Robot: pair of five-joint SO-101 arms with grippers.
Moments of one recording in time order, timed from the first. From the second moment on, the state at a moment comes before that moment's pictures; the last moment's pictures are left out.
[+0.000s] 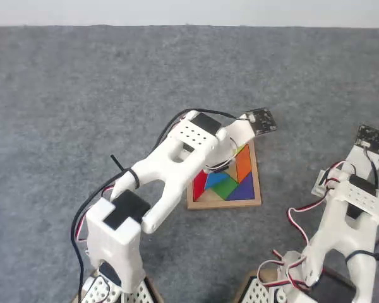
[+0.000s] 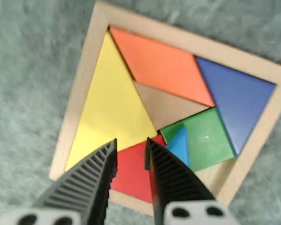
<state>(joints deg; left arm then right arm) 28.3 20.7 4.9 68.3 -28.8 27.1 -24.0 56.4 45.2 4.3</state>
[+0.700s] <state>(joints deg) 31.1 22.9 4.9 72.0 -28.5 27.1 -24.0 56.4 45.2 4.3</state>
